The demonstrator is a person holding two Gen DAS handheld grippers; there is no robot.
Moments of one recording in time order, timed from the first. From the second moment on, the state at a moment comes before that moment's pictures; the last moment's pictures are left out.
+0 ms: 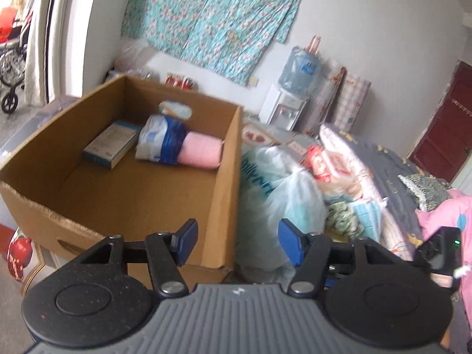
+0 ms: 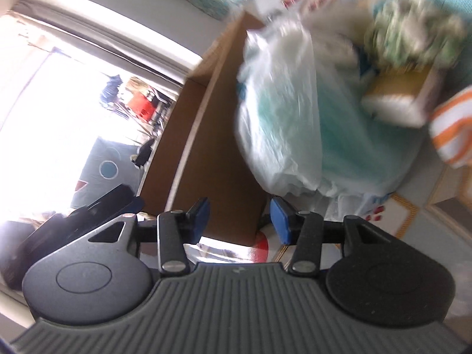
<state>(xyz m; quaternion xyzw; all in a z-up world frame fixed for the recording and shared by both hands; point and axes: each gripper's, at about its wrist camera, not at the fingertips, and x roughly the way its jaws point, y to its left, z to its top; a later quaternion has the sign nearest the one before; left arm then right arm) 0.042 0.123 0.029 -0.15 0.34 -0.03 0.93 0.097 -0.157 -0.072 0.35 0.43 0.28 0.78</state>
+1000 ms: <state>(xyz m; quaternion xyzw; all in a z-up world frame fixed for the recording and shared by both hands) 0.267 -0.037 -0.022 -0.18 0.48 -0.11 0.85 0.324 -0.328 -0.020 0.25 0.54 0.10 0.80</state>
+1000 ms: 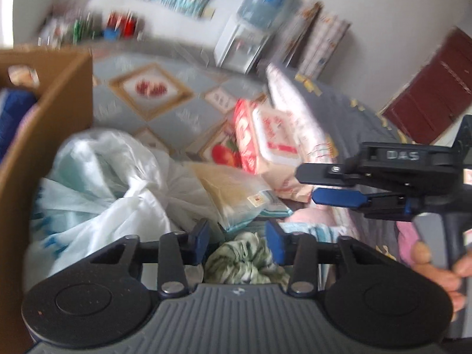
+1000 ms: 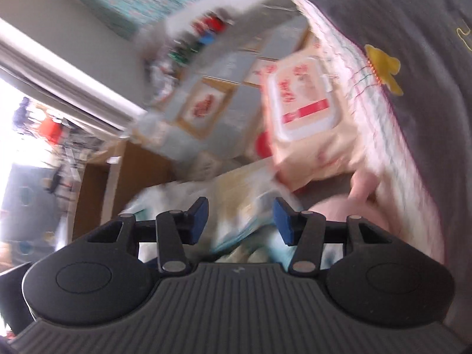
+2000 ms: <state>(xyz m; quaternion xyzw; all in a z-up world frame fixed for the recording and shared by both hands) 0.326 -0.047 -0.062 -0.22 0.56 -0.08 0.80 0.365 -0.317 -0.077 0.27 0.59 0.15 0.74</state>
